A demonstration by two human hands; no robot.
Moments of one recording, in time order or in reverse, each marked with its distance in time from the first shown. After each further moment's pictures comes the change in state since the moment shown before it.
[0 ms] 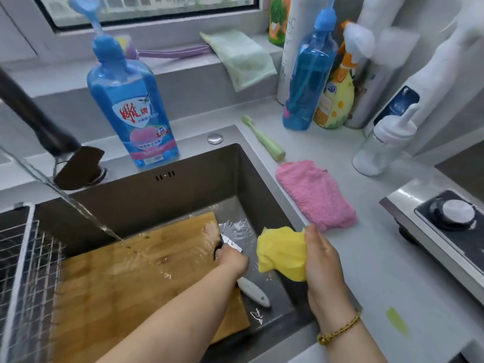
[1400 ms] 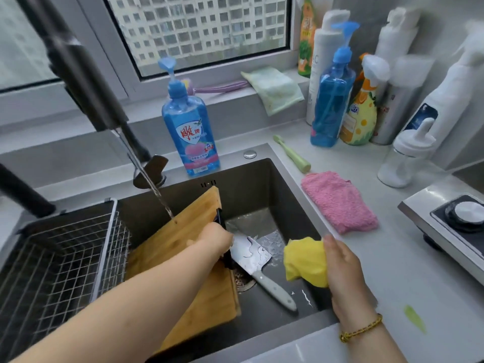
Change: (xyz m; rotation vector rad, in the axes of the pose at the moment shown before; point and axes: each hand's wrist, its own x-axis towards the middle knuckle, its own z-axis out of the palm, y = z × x) left_hand -0.077 0.004 -0.106 0.106 0.253 0.086; right_hand -0.020 0.004 -0.021 -0.041 -0.098 -0.064
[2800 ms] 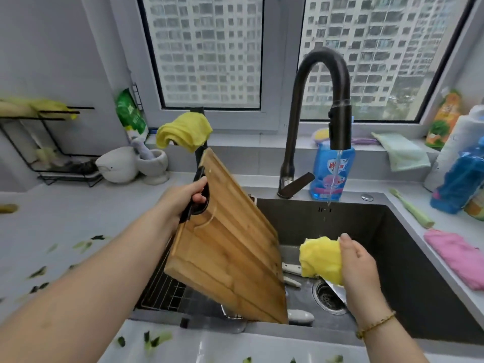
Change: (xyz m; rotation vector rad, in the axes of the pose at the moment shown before) left_hand -0.118 -0.235 -0.265 -1.079 0.250 0.240; right_hand -0.168 -0.029 0.148 -0.120 -0.350 -0.289
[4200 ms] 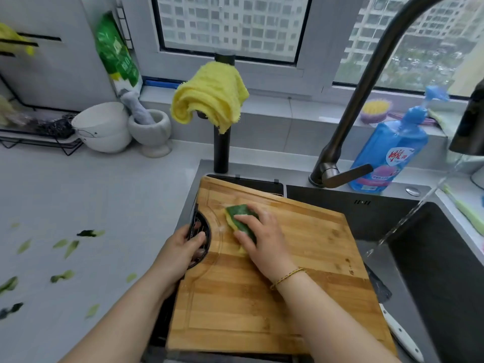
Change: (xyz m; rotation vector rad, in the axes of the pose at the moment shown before) left_hand 0.046 -0.089 -0.074 0.080 -0.030 -0.132; right_hand 0.034 0.027 0.223 -0.762 -0.547 -0.498
